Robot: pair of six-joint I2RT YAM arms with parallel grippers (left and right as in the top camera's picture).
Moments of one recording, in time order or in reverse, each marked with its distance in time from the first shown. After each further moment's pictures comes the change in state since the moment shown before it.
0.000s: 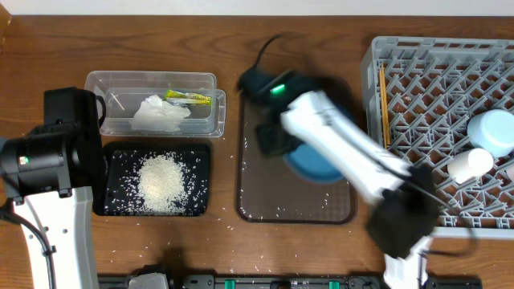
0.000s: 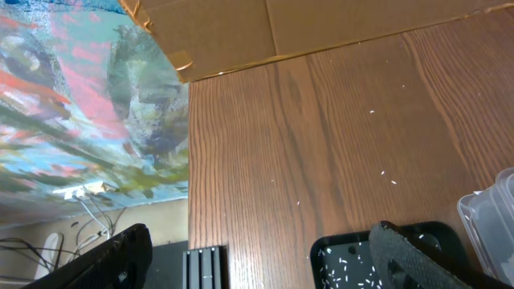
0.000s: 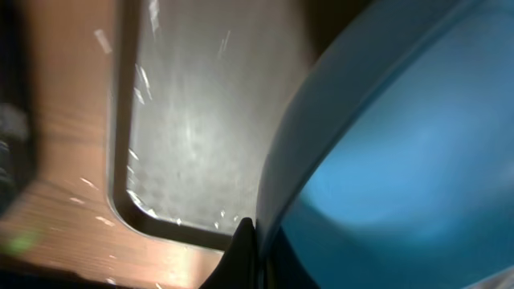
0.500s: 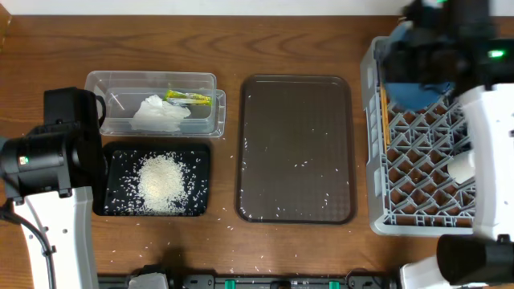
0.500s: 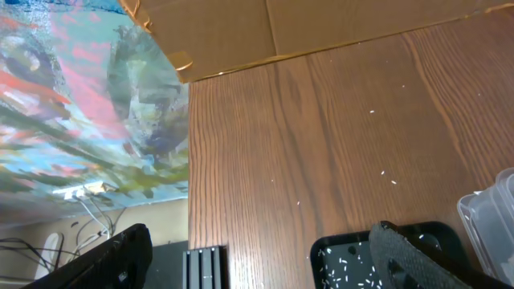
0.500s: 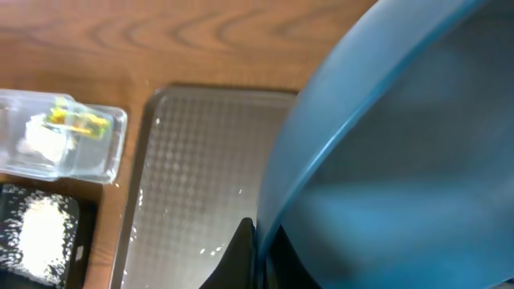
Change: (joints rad) left arm 0.000 0.000 0.000 0.000 0.000 0.000; right arm -0.689 -0.277 0.029 0.214 -0.357 -0.413
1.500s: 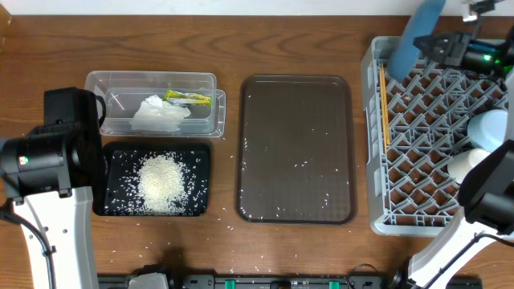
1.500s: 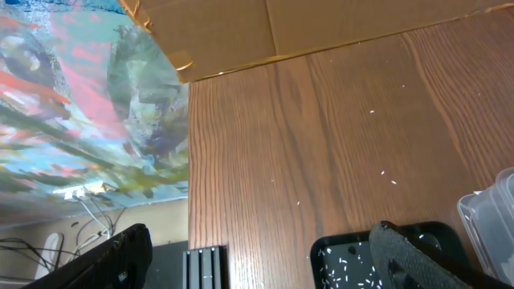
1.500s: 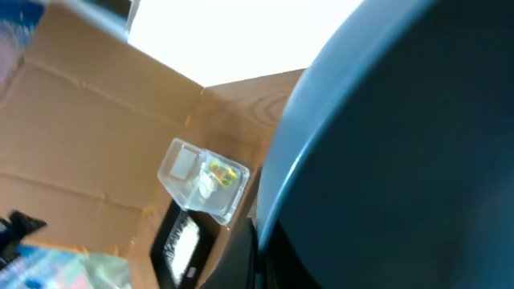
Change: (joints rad) left arm 0.000 0.000 0.000 0.000 0.000 0.000; right arm -0.382 0.392 0.000 0.253 -0.909 -0.151
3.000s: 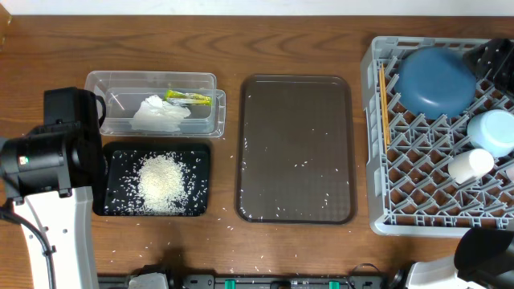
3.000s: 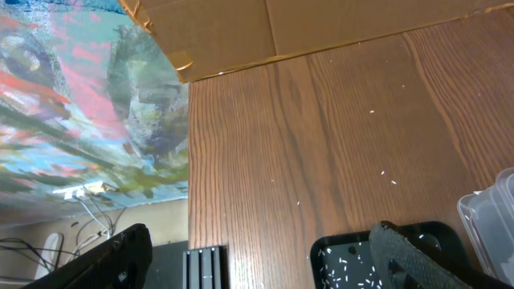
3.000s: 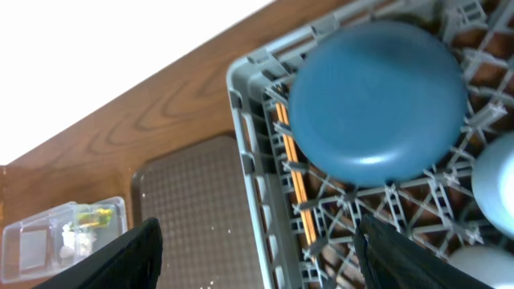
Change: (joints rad) left arm 0.000 0.000 0.000 0.000 0.000 0.000; right arm -0.055 -0.404 0.000 -0.296 0.738 0.246
